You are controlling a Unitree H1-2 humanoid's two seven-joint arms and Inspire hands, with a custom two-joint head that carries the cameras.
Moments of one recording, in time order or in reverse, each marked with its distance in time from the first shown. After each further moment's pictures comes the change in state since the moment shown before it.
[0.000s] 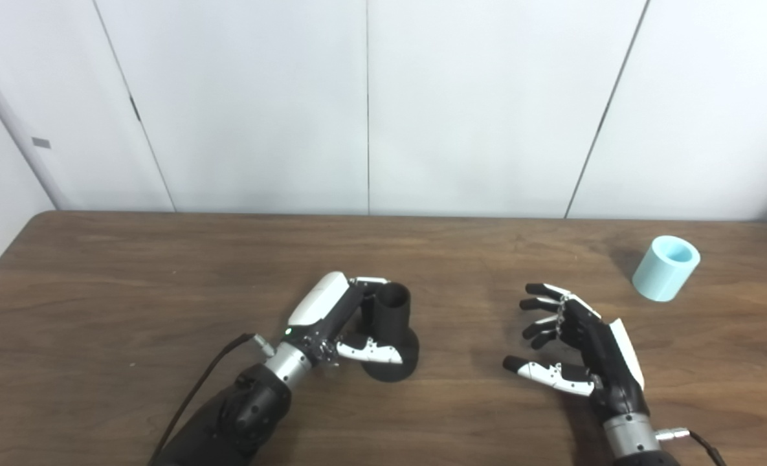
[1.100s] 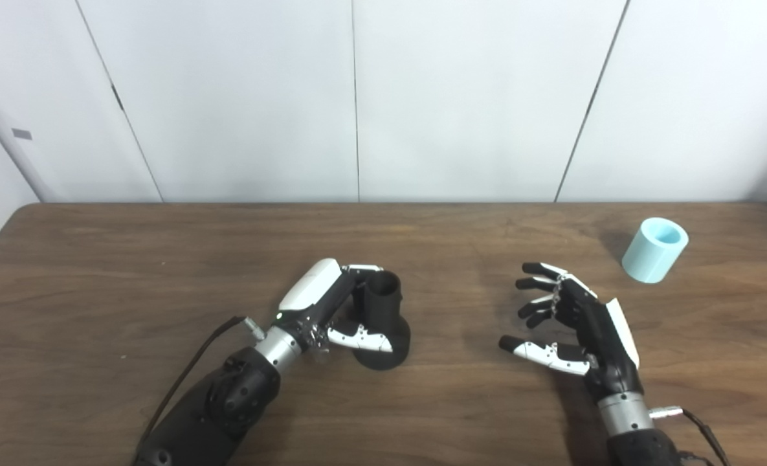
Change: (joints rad) left arm -0.011 0.021 -0.014 -0.030 0.019 0.034 -0.053; right arm 0.001 0.000 -0.007 -0.008 0.014 -0.011 -0.007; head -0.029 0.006
